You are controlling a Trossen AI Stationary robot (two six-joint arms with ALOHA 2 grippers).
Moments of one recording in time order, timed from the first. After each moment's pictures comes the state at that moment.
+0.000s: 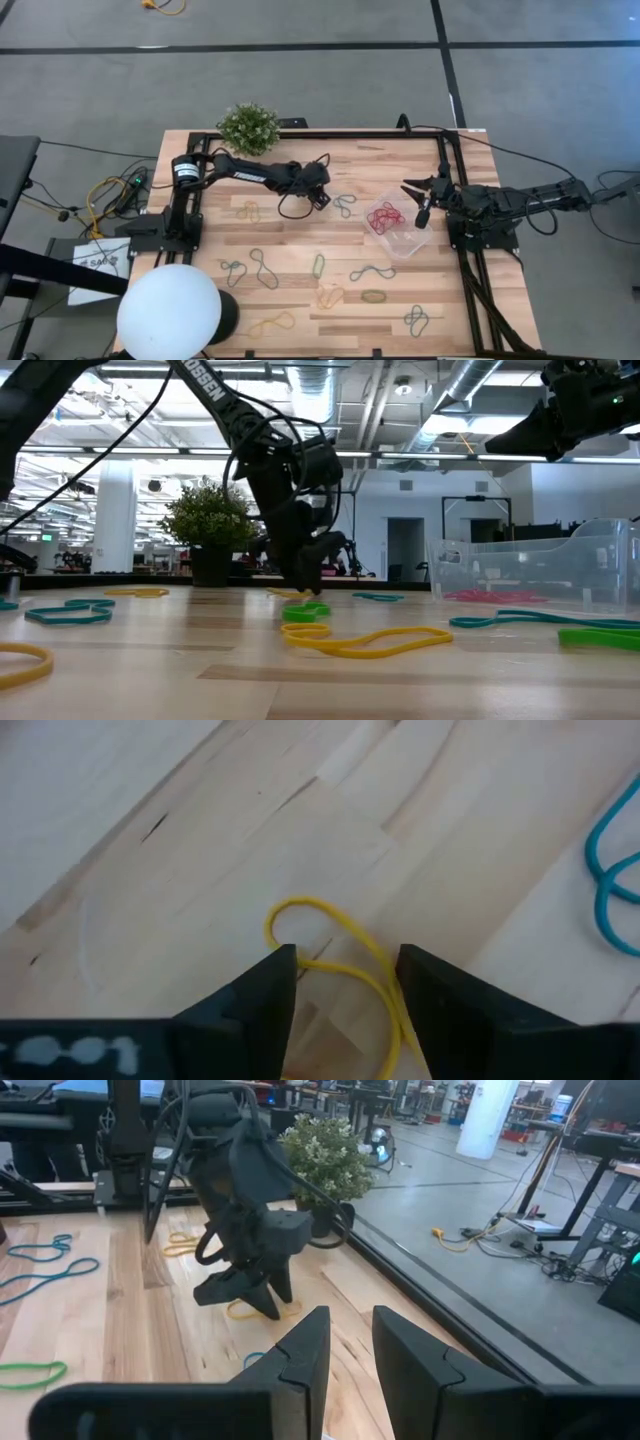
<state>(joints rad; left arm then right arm) 0.26 2.02 1.22 -0.25 -0.26 -0.40 0.17 0.36 0.30 -0.16 0.63 -0.03</state>
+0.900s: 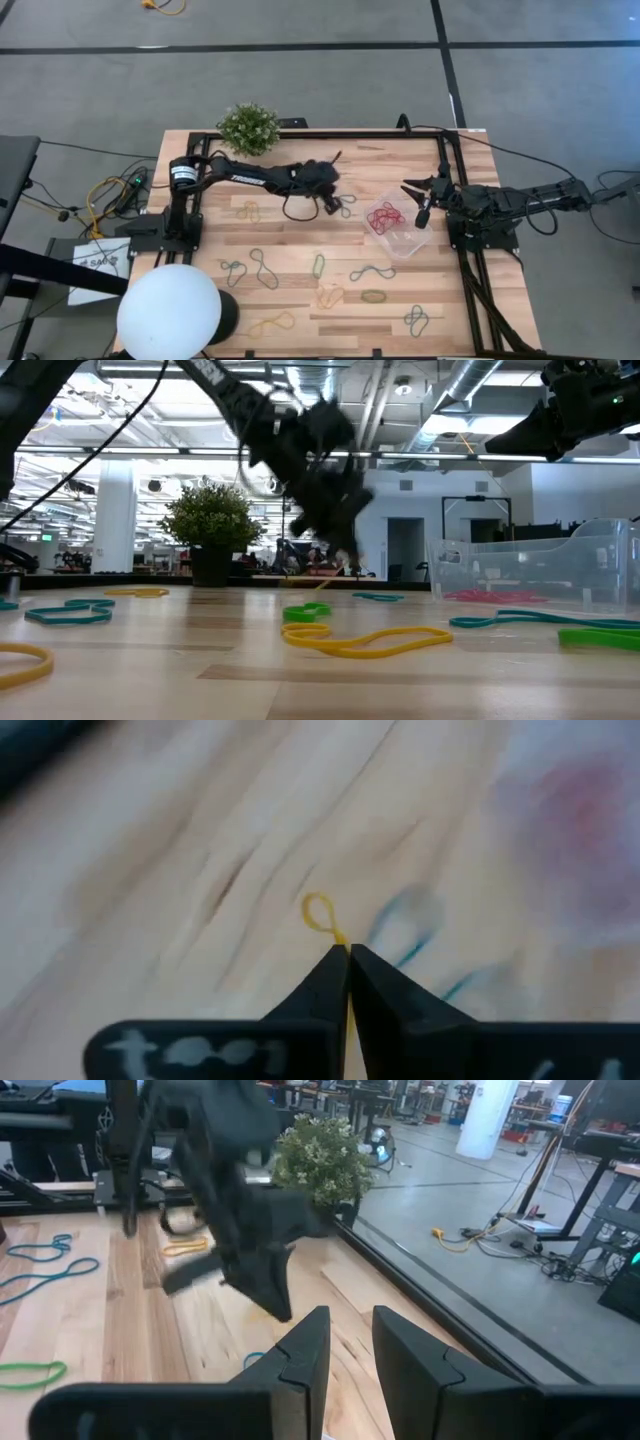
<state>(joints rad) 0.22 1.99 1.28 -0.05 -0.15 -0.22 0.17 0.36 0.30 -0.16 0.63 -0.03</state>
